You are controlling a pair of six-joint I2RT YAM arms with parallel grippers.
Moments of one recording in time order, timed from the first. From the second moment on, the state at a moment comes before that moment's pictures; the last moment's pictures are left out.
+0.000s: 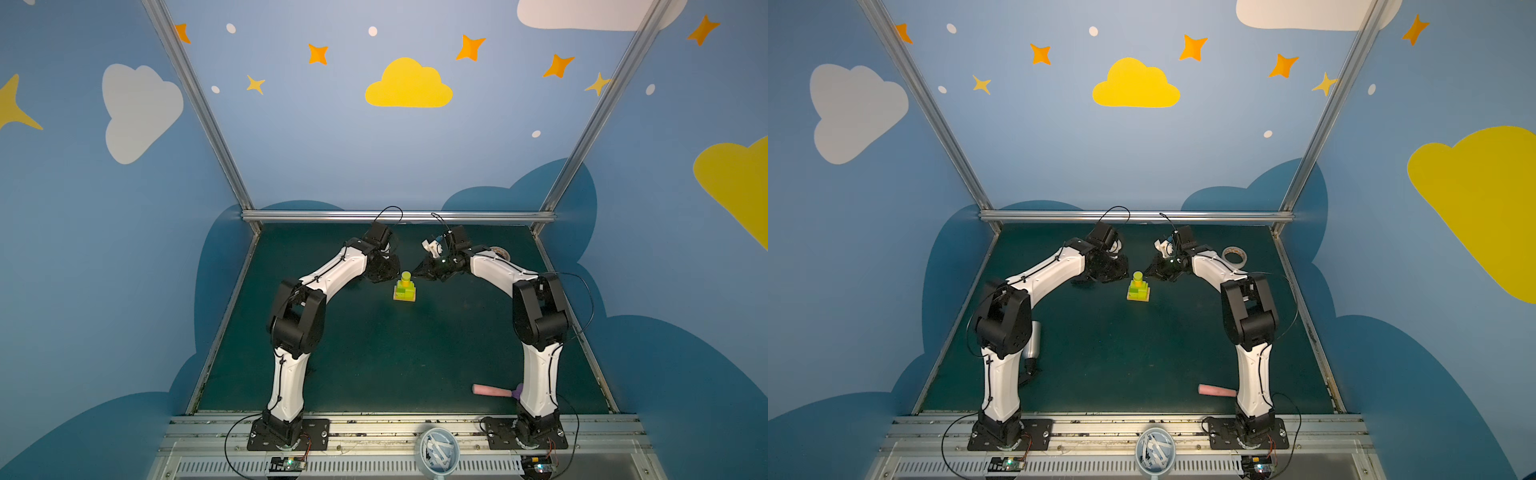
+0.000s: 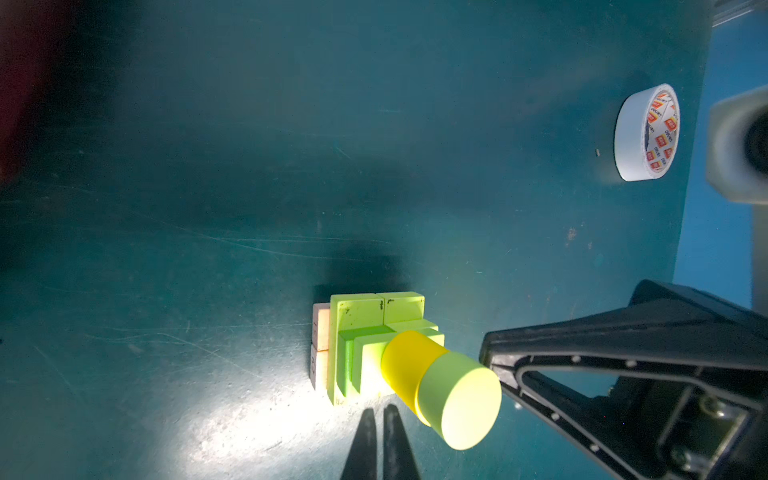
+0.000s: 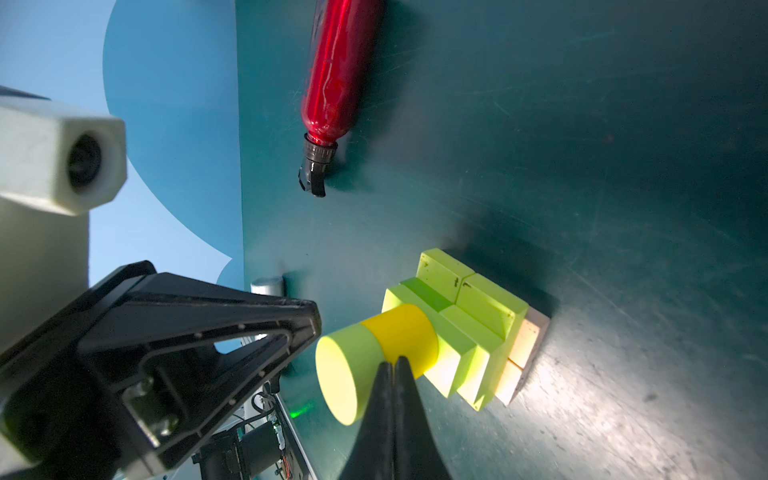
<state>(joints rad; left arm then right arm) -0.47 2.06 1.72 -0.70 0.26 -0.59 0.40 2.08 1.57 -0.44 -0.73 0.52</state>
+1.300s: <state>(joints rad) -0.30 1.60 1.50 -0.70 0.17 -0.52 0.25 1.68 1.40 -0.56 -0.62 0.45</state>
